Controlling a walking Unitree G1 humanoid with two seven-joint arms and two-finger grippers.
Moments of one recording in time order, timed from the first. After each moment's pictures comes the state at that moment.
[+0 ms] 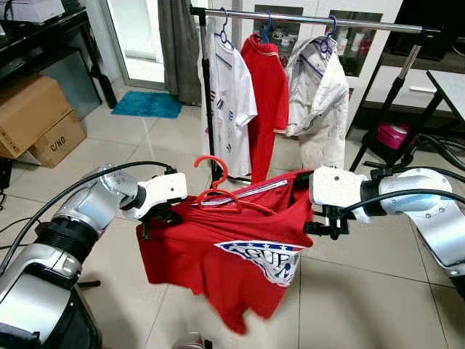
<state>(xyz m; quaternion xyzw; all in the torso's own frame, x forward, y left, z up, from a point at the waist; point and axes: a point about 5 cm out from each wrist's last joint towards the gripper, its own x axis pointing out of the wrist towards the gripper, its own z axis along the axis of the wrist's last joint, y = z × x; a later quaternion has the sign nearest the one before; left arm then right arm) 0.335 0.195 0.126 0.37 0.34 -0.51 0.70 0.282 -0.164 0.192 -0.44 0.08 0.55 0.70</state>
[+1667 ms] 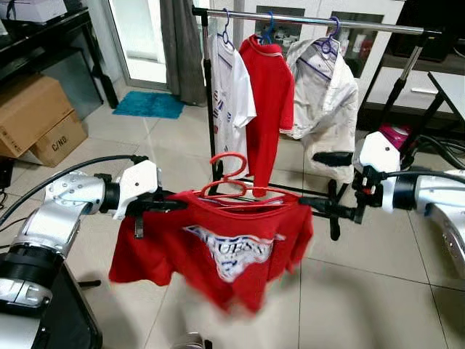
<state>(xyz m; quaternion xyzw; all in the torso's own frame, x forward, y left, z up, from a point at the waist) 0.309 0.211 0.159 0.27 0.11 -0.57 0.77 0.284 -0.199 0.197 -0.24 0.07 0.48 0.84</state>
